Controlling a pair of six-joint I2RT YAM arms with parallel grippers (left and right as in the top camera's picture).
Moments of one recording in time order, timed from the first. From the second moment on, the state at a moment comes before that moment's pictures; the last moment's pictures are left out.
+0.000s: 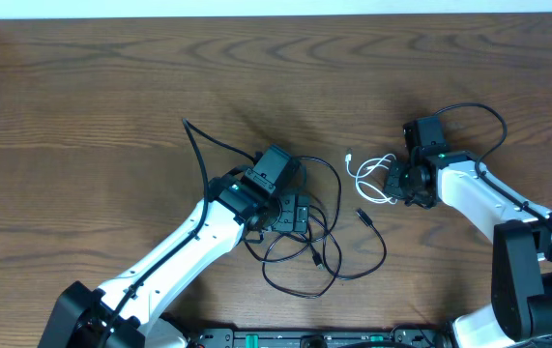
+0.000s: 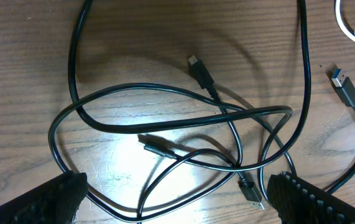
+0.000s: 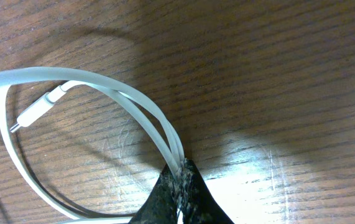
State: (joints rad) left arm -0.65 1.45 0.95 -0.77 0.07 -0.54; right arm 0.19 1.71 0.89 -0.51 -0.05 0.52
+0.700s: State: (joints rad) left arm -0.65 1.45 0.95 -0.77 0.07 -0.54; right arm 0.19 1.71 0.88 -0.28 0.21 0.51
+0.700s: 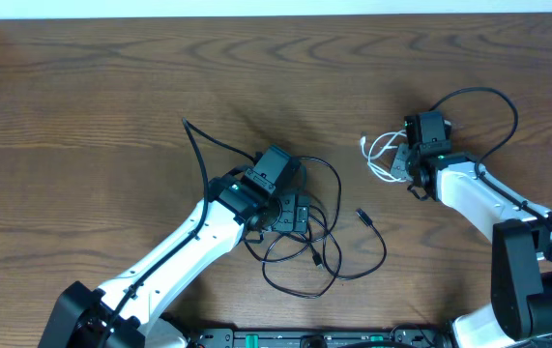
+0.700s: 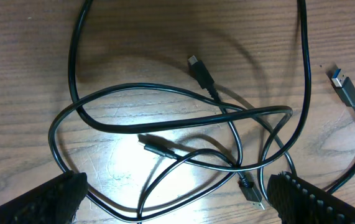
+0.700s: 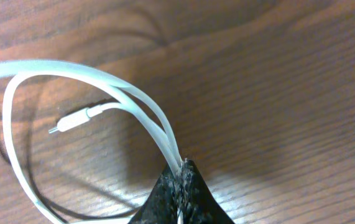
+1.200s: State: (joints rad) left arm -0.65 1.45 0.95 -0.77 0.07 -0.54; right arm -0.06 1.71 0.87 -0.46 0.38 0.61
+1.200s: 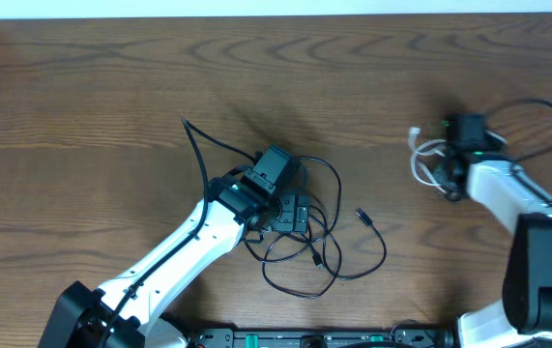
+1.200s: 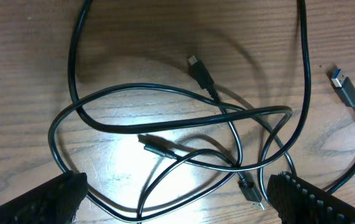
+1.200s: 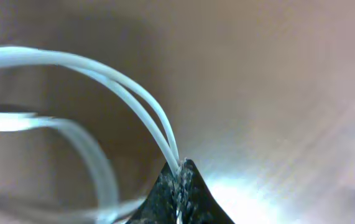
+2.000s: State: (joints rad) left arm -0.65 1.45 0.95 -0.77 0.07 -0.54; right arm -0.35 1.31 0.87 -0.58 0.18 0.58
